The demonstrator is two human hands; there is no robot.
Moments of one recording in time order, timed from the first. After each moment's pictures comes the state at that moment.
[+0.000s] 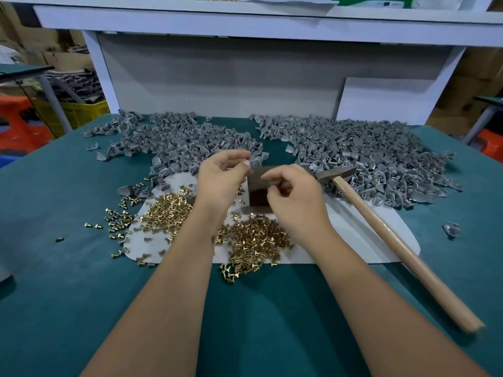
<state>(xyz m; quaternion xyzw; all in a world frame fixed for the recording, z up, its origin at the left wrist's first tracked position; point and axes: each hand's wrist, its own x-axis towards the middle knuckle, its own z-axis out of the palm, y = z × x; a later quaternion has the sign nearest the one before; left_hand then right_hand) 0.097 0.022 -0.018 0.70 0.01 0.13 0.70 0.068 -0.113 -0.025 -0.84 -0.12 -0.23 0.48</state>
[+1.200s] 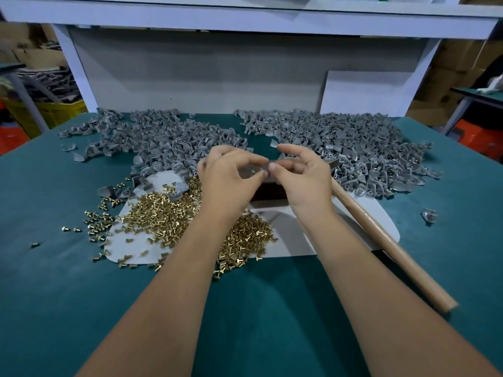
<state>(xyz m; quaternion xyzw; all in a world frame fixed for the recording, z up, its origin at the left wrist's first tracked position) 0.084 -0.009 -0.021 0.84 -0.11 0.31 0.42 0.081 -0.136 -0.021 -0.69 -0.03 -0.21 0.69</state>
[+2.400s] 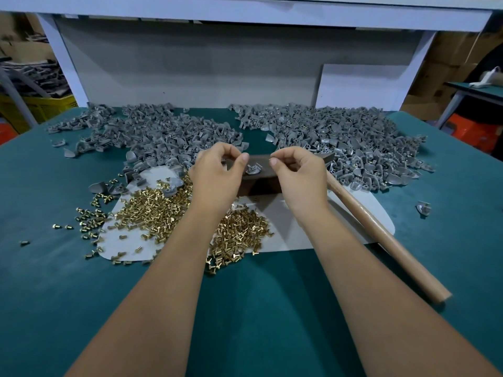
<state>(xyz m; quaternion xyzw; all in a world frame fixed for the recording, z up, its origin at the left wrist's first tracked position) 0.092 -0.002 -0.026 0.83 -0.04 0.21 0.52 0.083 -0.141 -0.026 -0.78 -0.01 -0.26 0.57</state>
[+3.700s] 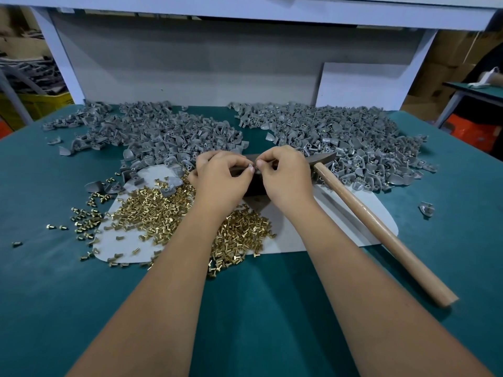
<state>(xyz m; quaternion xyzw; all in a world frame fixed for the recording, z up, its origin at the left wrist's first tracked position) 0.103 -0.003 -0.038 0.88 -0.04 0.18 0.44 0.098 -0.123 -0.020 -0.89 -0.02 -0.23 0.38</state>
